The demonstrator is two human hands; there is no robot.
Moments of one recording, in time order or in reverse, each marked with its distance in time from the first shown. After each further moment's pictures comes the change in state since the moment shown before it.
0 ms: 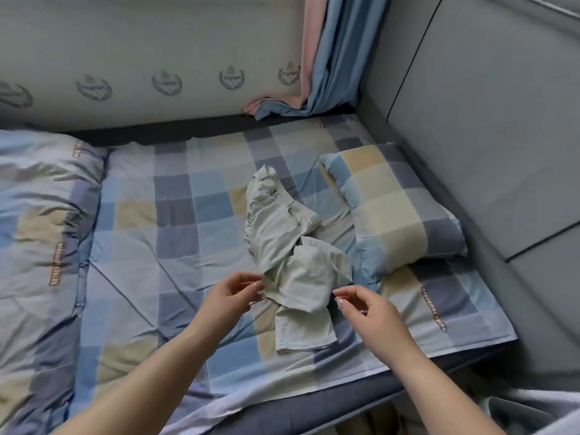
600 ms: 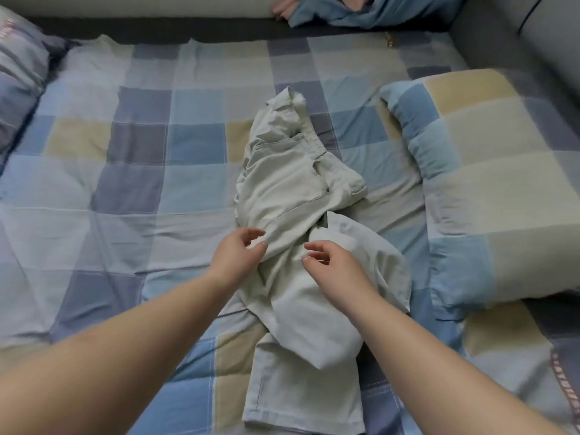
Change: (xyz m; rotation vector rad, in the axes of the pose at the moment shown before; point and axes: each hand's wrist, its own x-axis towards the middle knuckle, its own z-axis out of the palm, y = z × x) left_hand 0.354 -0.201 0.068 0.294 0.295 -0.046; right_hand 0.326 0.203 0.143 0.026 -0.232 0.128
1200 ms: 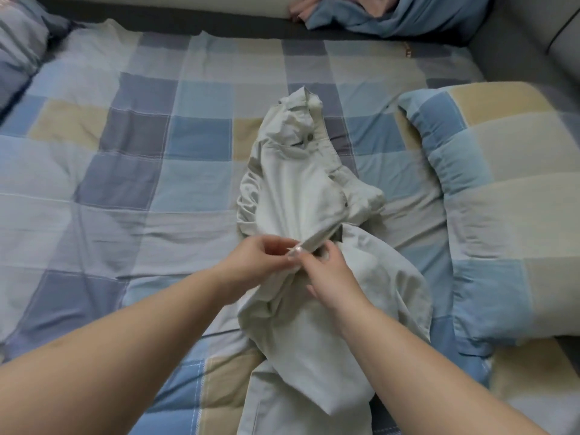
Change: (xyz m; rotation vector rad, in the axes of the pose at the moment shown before) left_hand 0.033 -0.011 0.016 -0.269 -0.402 0.015; right_hand 0.064 0.021 0.043 0.285 0.032 0.167
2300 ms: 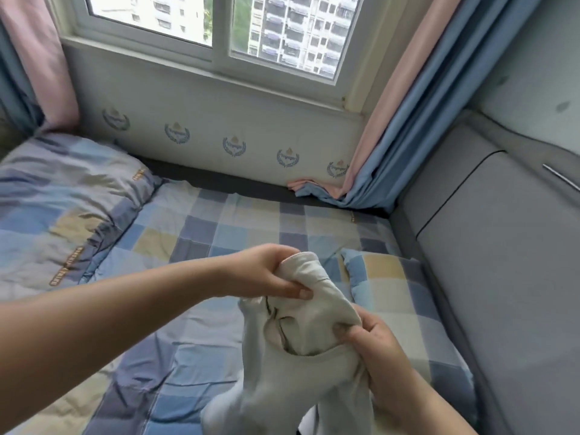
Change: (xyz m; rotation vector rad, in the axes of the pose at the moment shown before) left_hand -0.353 0.384 -0.048 0.342 -0.262 0.468; right_hand -0.415 -0.294 -0.109 0.053 -0.415 -0.497
